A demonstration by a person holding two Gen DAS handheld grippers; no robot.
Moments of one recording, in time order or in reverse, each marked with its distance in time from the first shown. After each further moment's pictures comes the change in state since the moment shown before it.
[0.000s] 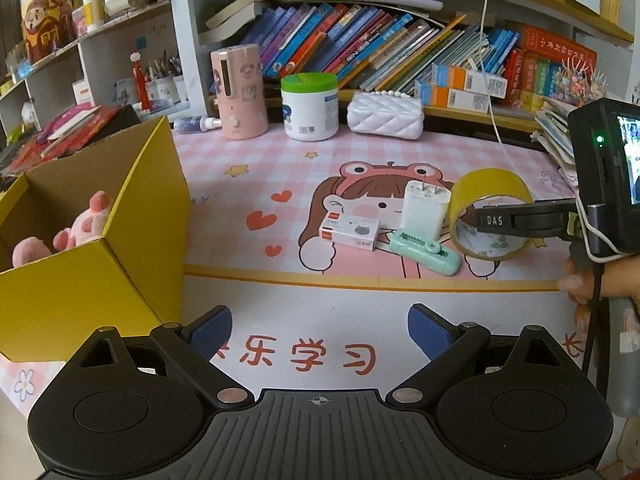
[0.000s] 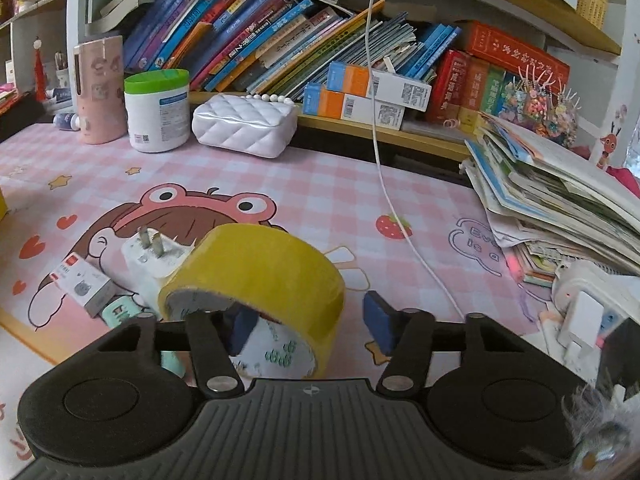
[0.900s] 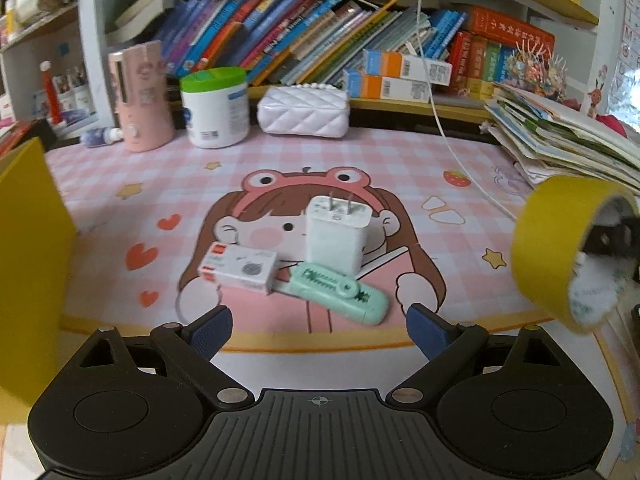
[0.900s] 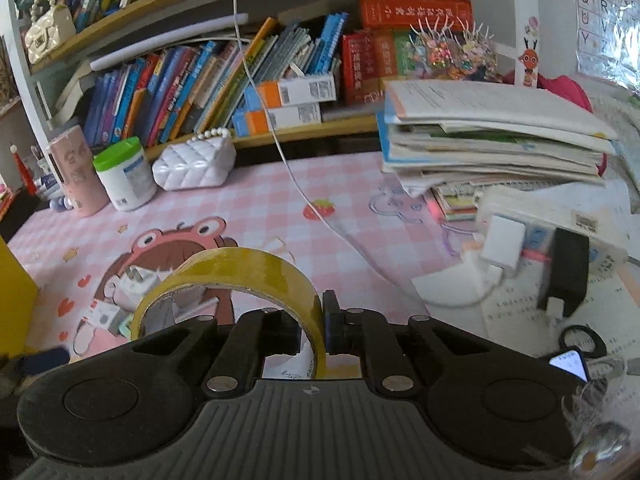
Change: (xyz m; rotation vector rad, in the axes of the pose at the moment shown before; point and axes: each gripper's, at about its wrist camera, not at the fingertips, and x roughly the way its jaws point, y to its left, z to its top) left arm 0.070 -0.054 0.027 0.070 0.000 -0.177; right arm -0.078 -0.089 -0.016 0.298 0.018 0.049
